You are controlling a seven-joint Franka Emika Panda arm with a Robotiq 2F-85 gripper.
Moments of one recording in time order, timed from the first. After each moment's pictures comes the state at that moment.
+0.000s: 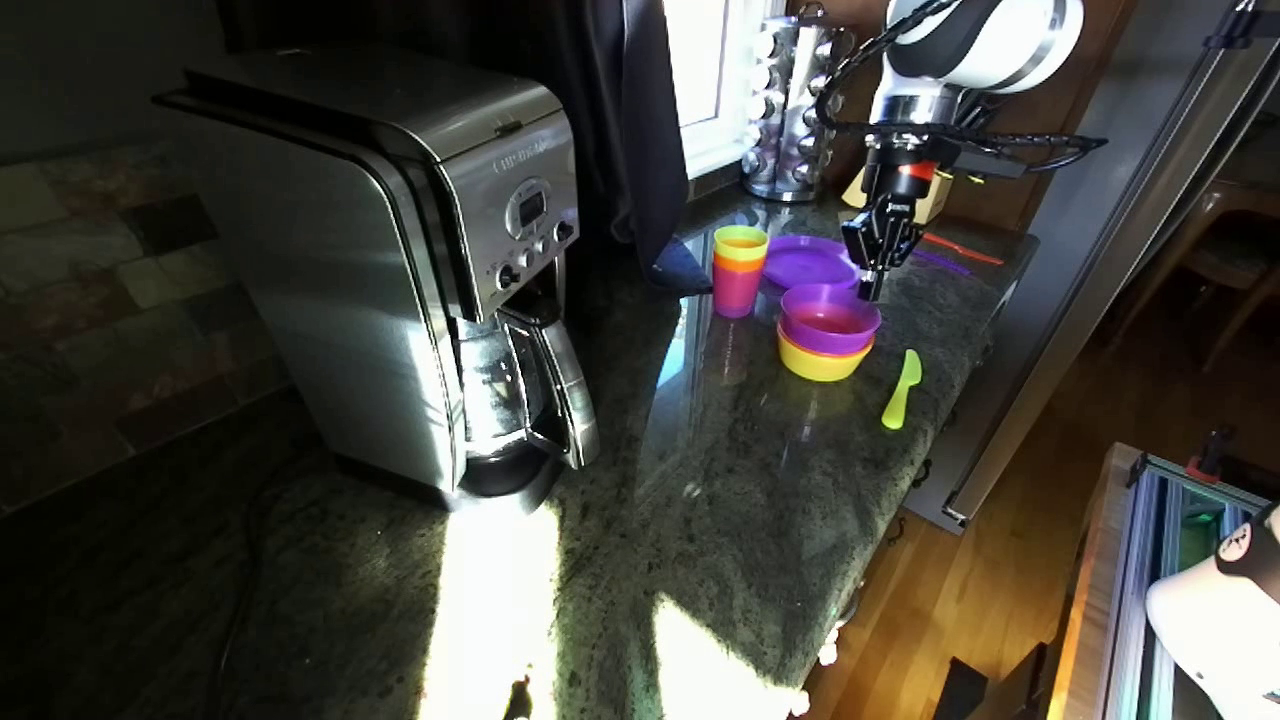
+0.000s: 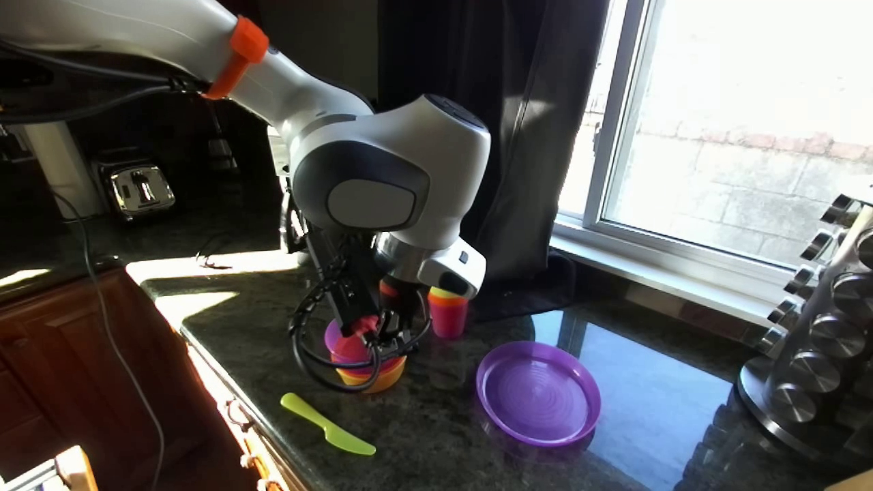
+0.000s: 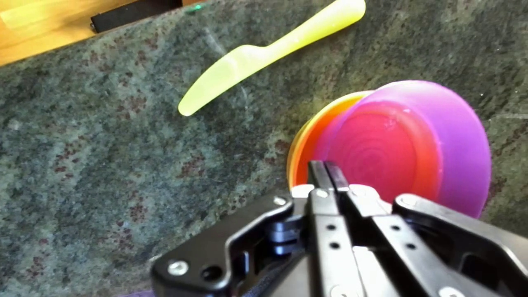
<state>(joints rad) -0.15 -0.05 -0.16 -2.34 0.25 2.08 -0.14</state>
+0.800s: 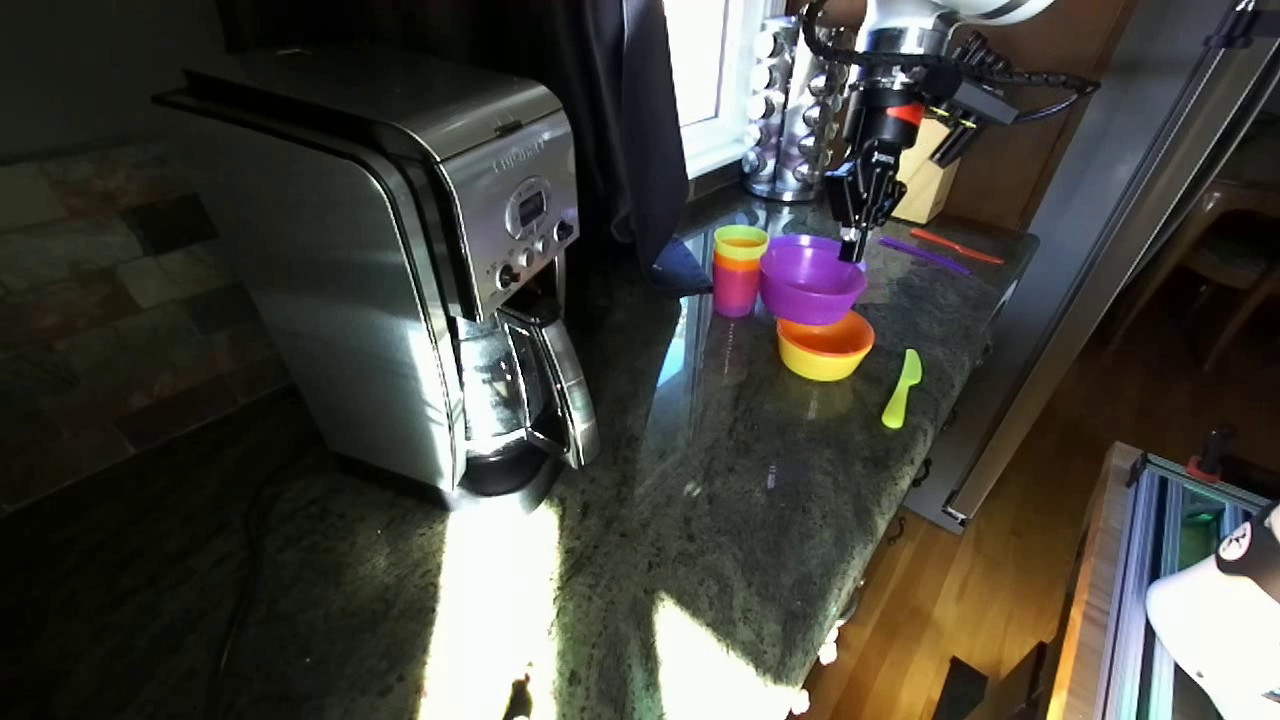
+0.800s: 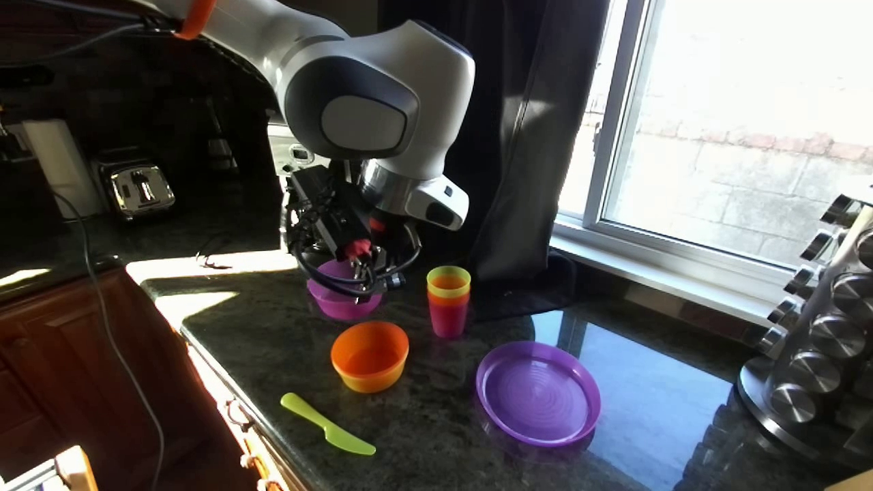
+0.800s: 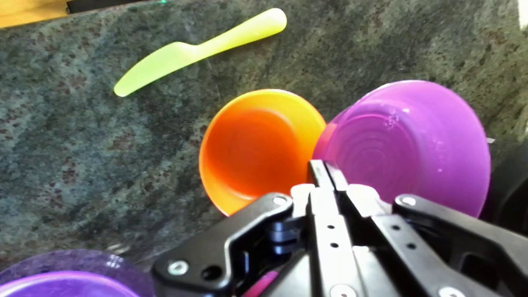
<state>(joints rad) -0.11 -0.11 -0.12 -2.25 0.28 1.93 -0.14</state>
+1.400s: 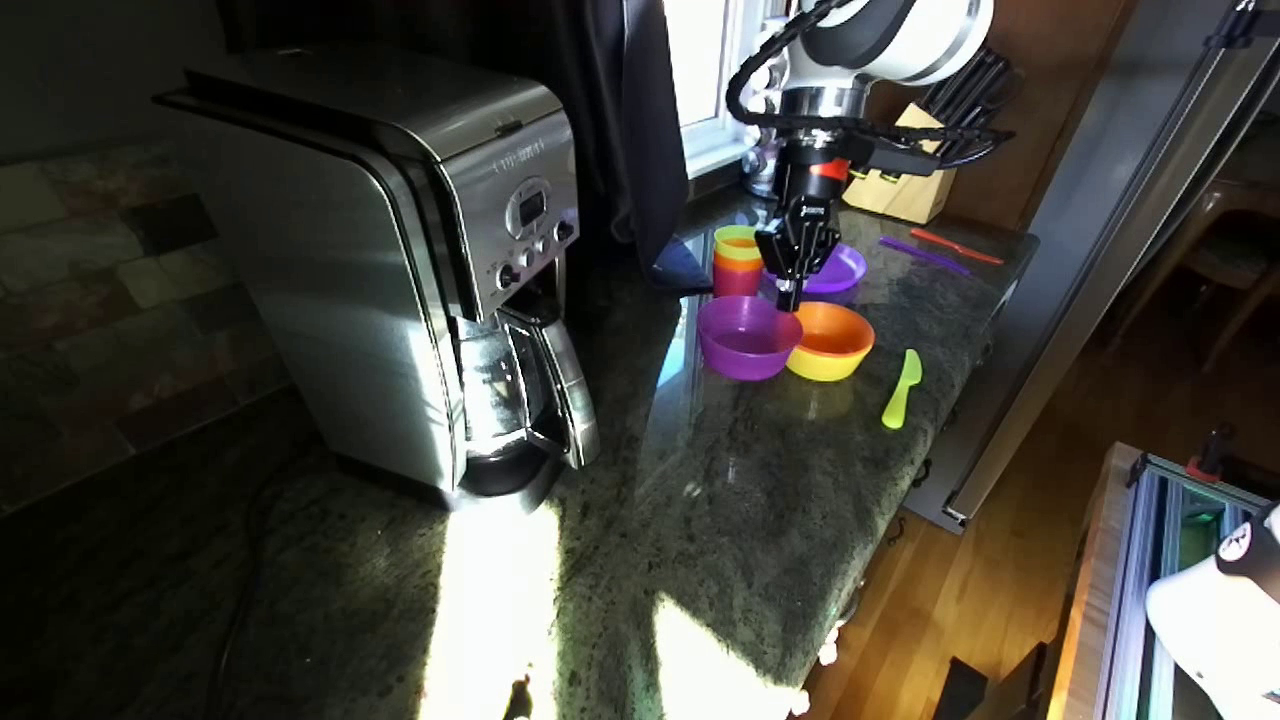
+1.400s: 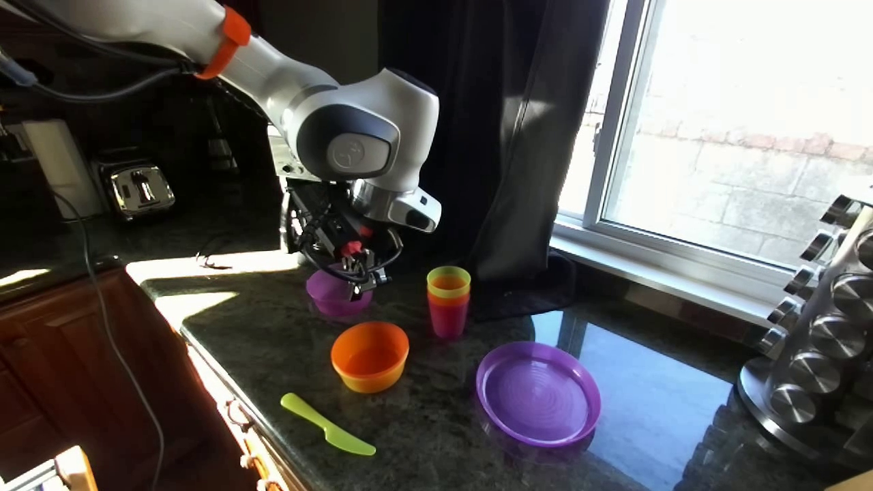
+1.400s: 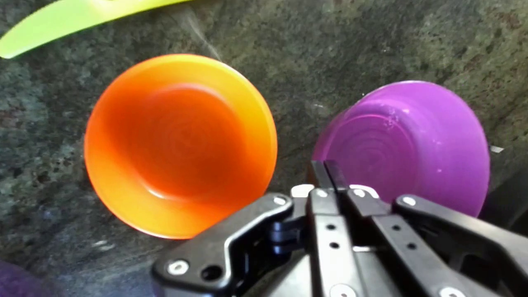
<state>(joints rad) -0.03 0.03 -0.03 -2.22 0.29 2.07 -0.06</state>
